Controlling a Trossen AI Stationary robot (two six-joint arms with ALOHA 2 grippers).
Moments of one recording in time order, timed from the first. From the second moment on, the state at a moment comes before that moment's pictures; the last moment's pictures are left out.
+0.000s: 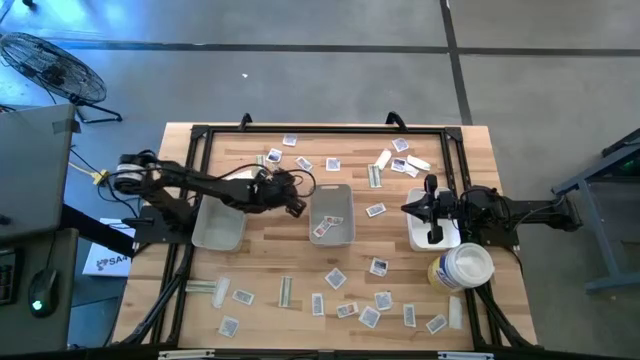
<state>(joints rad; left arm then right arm) 0.04 1.54 0.81 -0.19 -0.58 -0.64 0.00 0.03 0.01 0.03 0.02 0.00</state>
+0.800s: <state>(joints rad) -0.09 1.69 0.91 0.23 -0.42 -0.30 0.00 0.03 0.01 0.03 0.02 0.00</state>
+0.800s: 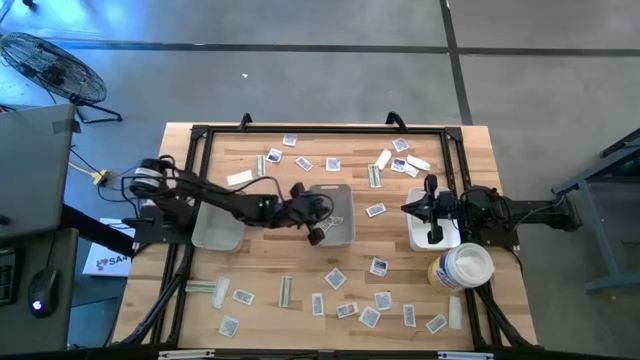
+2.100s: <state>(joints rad) 0.37 1.56 0.98 -0.25 -0.32 -0.52 0.00 0.07 0.01 0.03 0.02 0.00</state>
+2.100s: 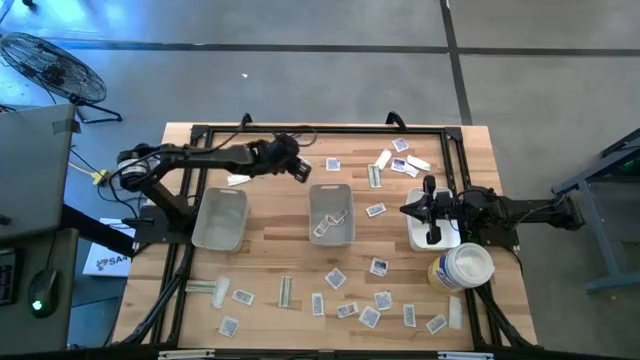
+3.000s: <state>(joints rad) 0.52 1.88 0.99 -0.04 -0.21 -0.58 0.00 0.07 0.01 0.03 0.02 0.00</state>
